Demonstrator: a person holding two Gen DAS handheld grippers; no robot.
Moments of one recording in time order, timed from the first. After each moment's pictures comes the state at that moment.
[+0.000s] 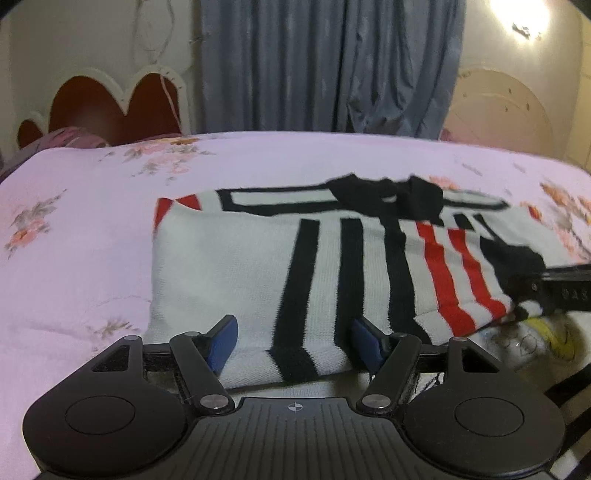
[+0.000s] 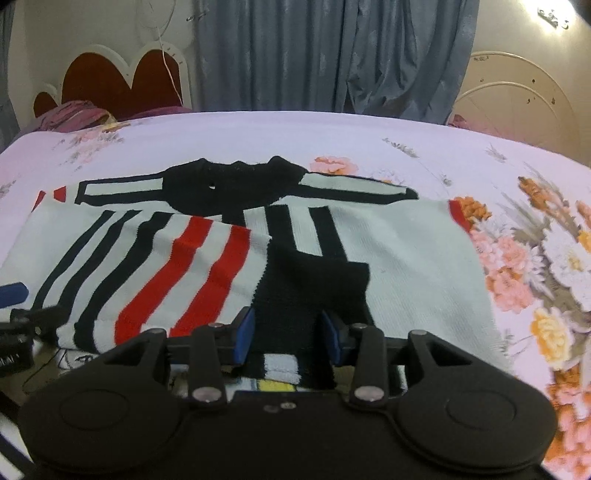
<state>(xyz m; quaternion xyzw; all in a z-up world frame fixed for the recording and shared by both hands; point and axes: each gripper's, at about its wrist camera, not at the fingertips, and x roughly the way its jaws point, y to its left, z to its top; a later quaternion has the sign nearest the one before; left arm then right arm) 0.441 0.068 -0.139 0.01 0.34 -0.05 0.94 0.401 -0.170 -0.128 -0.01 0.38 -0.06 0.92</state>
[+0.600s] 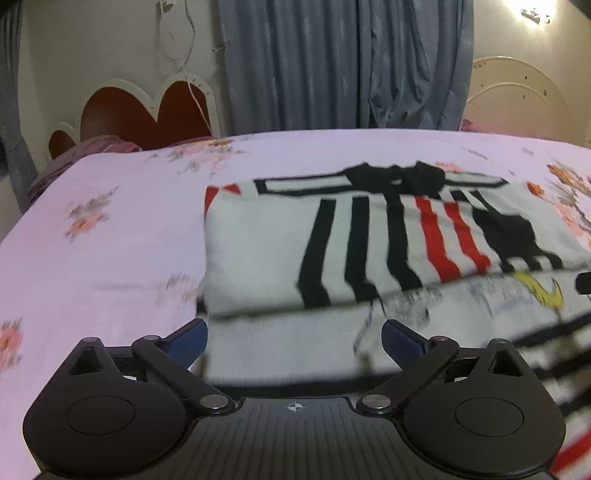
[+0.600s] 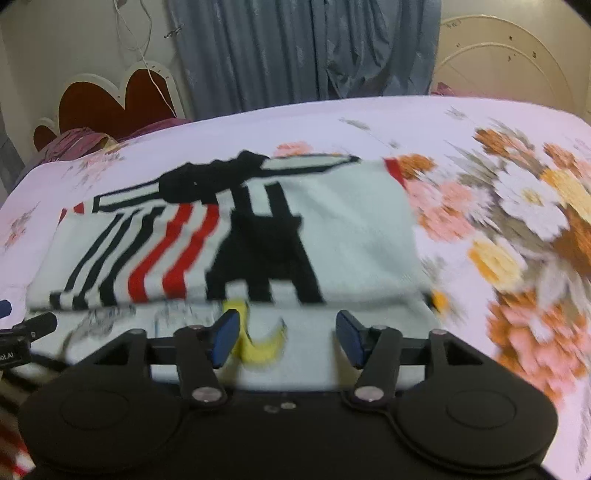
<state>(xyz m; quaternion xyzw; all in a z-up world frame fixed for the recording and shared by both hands) 0.365 0.068 -0.123 0.05 0.35 0.00 0.94 0.311 -0.227 -0.110 0.09 0.39 -0.04 0.91</state>
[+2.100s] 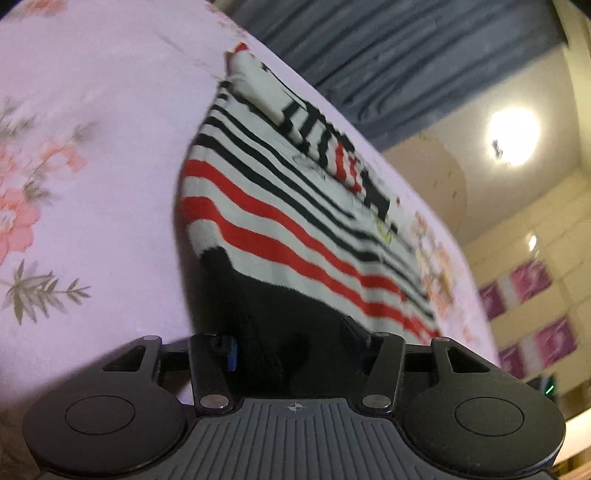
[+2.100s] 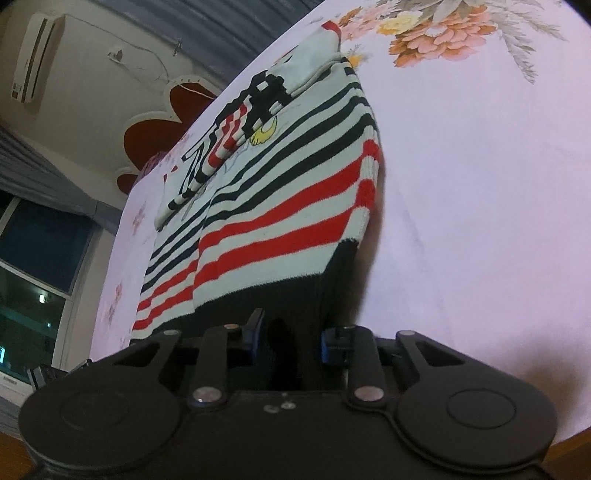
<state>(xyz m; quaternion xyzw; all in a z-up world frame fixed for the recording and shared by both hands) 0.191 0.173 -0.195 -0.35 0.39 -0.18 0.83 0.106 -0.279 -0.163 0.36 0.42 0.10 0.83</state>
